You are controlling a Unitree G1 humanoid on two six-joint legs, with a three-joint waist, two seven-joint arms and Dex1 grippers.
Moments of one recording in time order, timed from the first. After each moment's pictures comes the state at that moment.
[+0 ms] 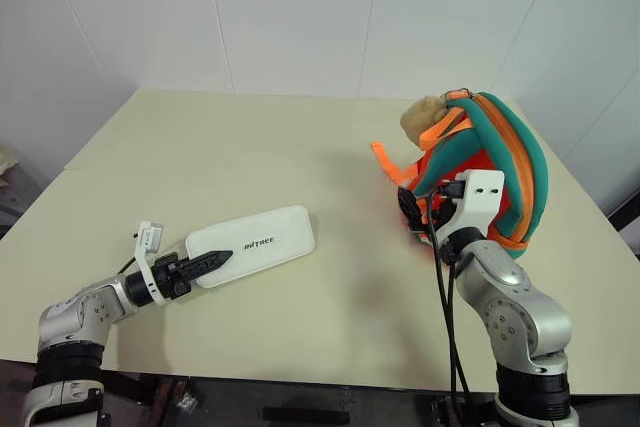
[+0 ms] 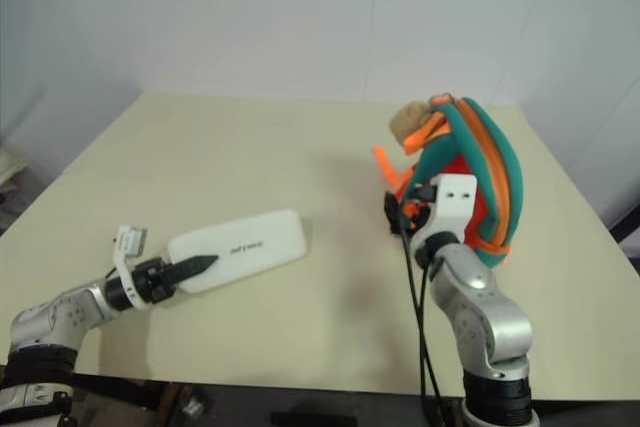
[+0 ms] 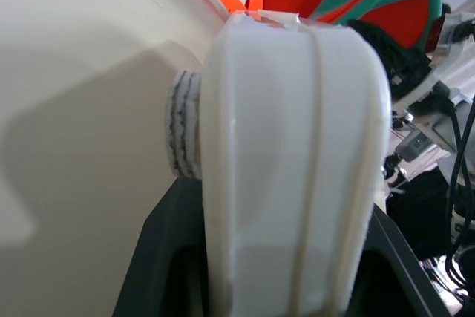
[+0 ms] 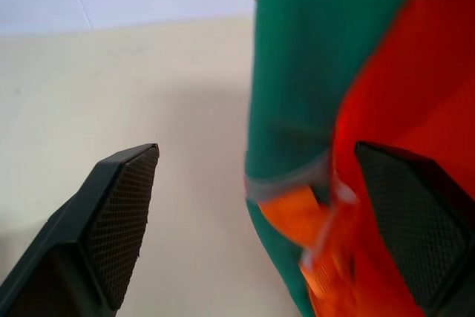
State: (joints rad) left arm -0.46 0.64 0.34 0.41 -0.64 0.77 -1.16; right arm -0.50 -0.20 -0.13 -0.39 0.43 0.71 -0.10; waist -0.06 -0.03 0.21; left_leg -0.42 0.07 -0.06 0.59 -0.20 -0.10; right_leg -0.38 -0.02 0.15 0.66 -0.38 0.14
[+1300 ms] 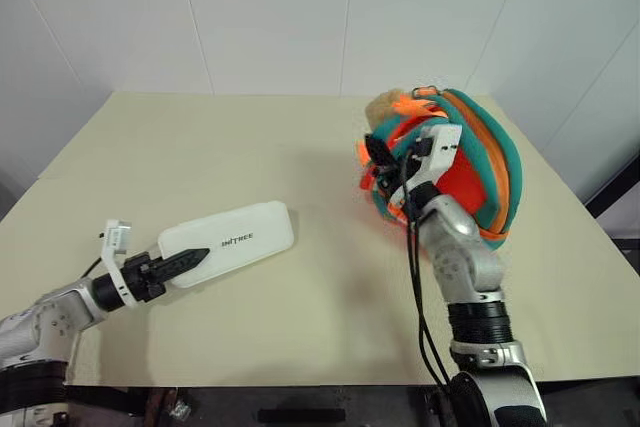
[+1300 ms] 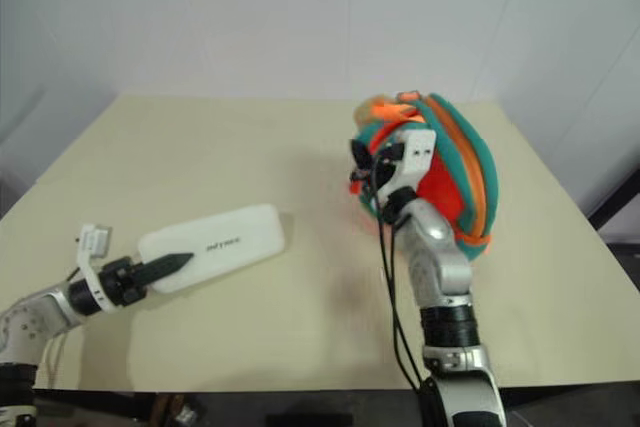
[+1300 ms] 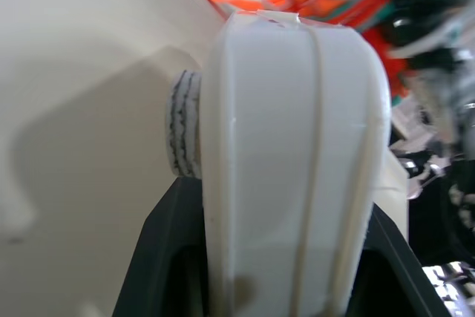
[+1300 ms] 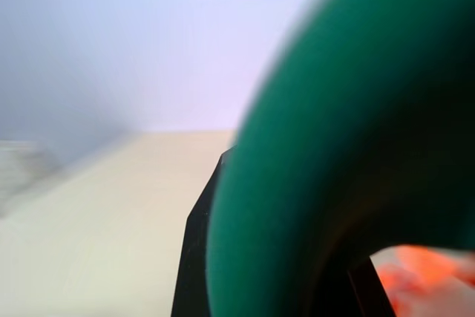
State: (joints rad) left arm -0.35 0.74 0.44 0.26 -0.73 0.81 -1.07; right arm -0.78 -0.15 -0.13 -0.02 0.61 0.42 0.41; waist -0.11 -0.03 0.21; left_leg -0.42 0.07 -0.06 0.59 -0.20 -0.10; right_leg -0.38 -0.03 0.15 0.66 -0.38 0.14
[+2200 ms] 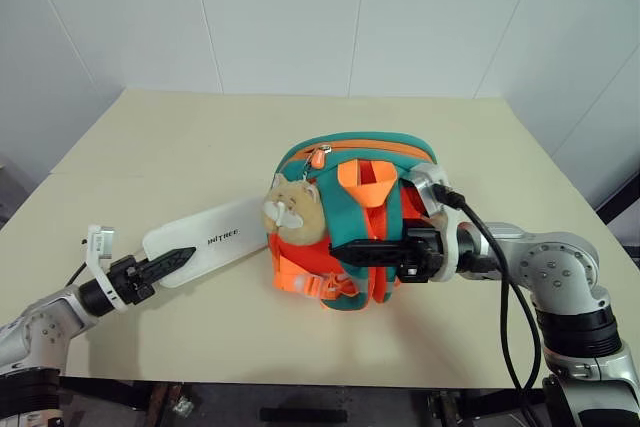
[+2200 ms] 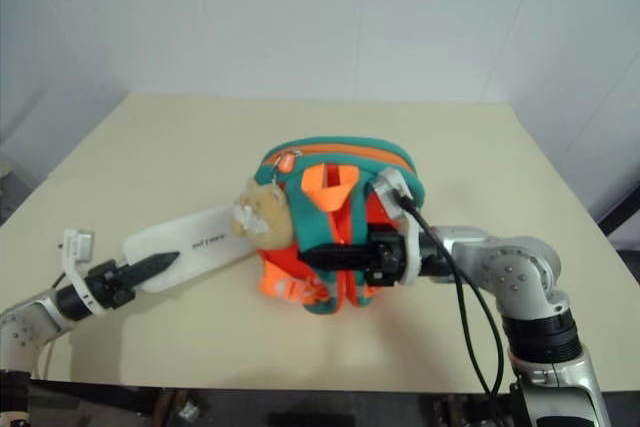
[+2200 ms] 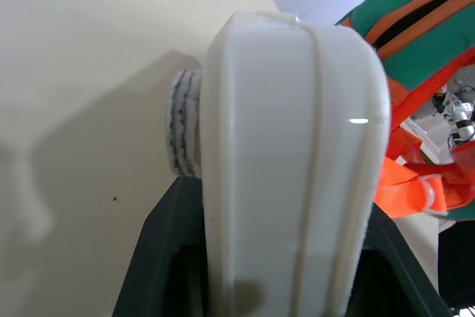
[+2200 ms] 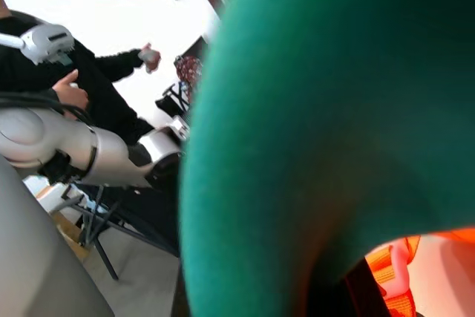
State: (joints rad) left arm -0.32 0.74 0.50 0.28 -0.75 0.75 -1.06; right arm -0.71 -0.58 0.00 -0.22 1.18 1.11 0.88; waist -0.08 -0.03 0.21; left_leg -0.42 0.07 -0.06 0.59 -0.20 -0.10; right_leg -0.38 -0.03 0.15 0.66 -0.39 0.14
